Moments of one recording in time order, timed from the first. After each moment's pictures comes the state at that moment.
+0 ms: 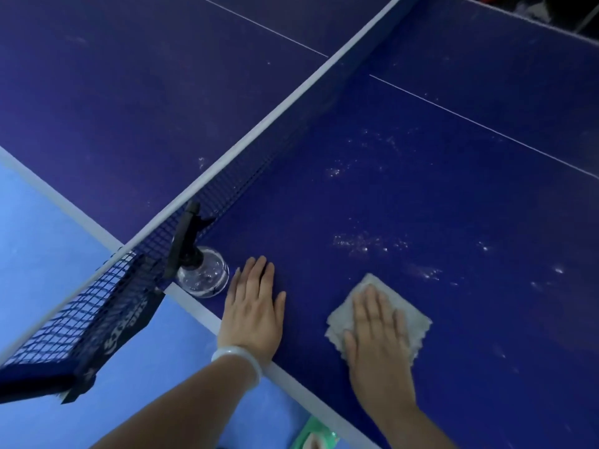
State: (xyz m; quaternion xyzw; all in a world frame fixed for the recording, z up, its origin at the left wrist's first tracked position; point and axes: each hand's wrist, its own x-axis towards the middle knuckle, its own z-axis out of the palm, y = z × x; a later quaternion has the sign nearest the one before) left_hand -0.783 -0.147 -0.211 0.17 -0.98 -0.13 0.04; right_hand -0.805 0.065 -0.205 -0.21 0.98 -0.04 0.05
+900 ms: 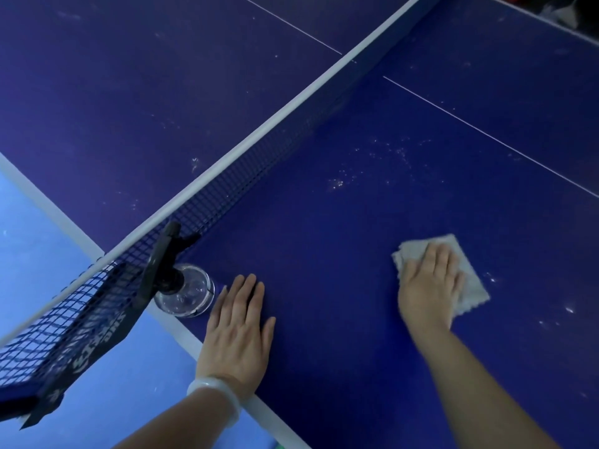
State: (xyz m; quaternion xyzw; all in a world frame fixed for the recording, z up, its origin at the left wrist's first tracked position) left_hand -0.784 -0.147 -0.208 0.17 -0.98 -0.10 0.03; right_hand -0.972 0.081 -0.202 0.04 1.00 -0.08 0.04
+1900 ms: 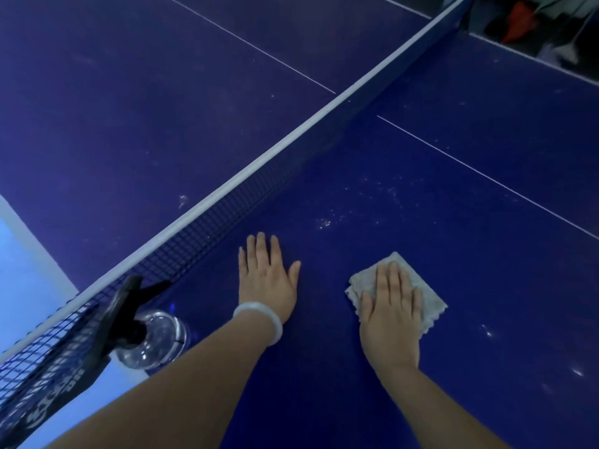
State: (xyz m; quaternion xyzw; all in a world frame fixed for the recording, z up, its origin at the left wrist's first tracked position) left_hand -0.959 -0.144 -0.201 0.27 -0.96 -0.11 -0.05; right_hand -0.997 0.058 -0.215 -0.14 0.99 -0.03 -0.01
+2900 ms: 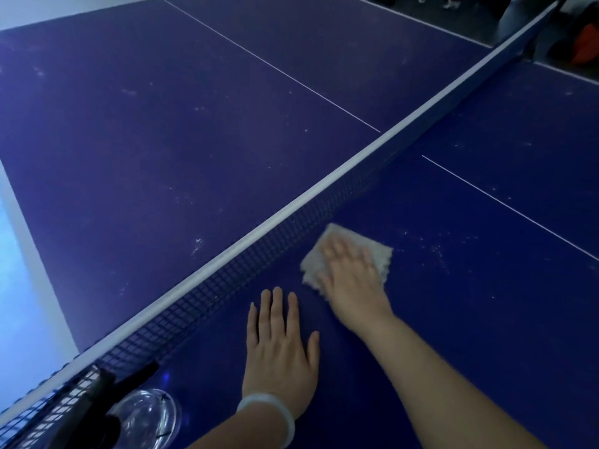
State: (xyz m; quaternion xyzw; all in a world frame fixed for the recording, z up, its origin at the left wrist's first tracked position) left_hand -0.967 -0.141 -0.202 0.29 -0.95 -0.07 -0.04; right_hand -1.133 -0.083 -0.201 -0.38 0.92 -0.05 0.08
